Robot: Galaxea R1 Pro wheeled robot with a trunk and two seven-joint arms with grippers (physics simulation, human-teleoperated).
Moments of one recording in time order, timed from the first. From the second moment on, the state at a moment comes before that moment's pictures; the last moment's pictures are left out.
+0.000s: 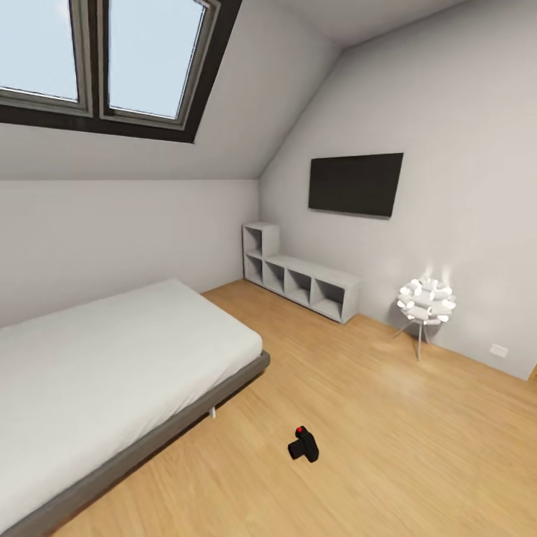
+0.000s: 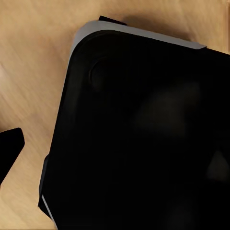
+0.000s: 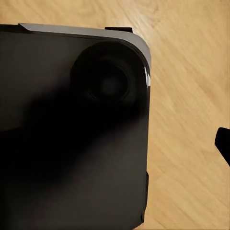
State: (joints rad) left arm 0.01 0.00 0.12 -0.03 0.16 -0.07 -0.01; right arm 0.00 -0.02 0.01 0.00 0.00 -0.12 0.00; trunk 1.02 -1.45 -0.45
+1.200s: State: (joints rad) left arm 0.01 0.00 0.12 -0.03 0.16 -0.07 0.00; right arm 0.00 -0.02 0.00 0.00 0.00 -0.12 0.00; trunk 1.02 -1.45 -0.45
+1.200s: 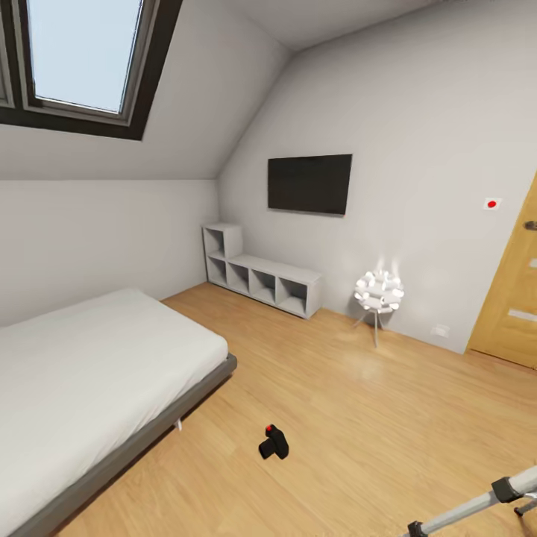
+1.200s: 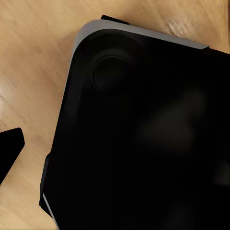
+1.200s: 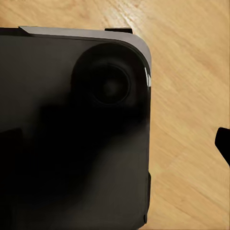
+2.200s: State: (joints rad) left arm 0.01 0.00 0.13 -0.03 0.16 -0.07 0.00; right arm 0.00 -0.02 0.00 0.00 0.00 -0.12 0.00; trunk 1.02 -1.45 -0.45
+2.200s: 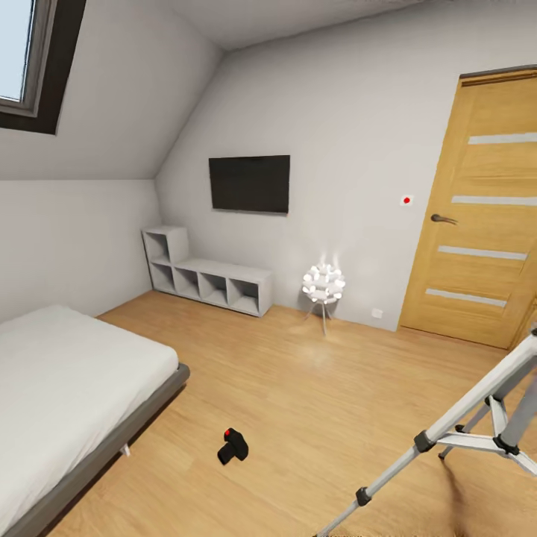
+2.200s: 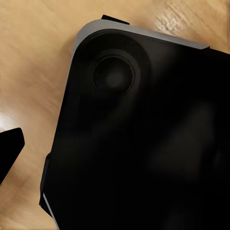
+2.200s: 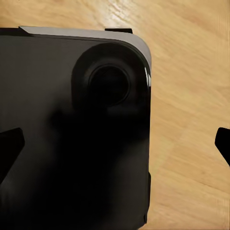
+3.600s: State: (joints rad) left arm 0.01 0.00 0.13 -0.03 0.16 -0.07 0.00; right arm 0.00 -0.02 0.00 0.00 0.00 -0.12 0.00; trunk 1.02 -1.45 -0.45
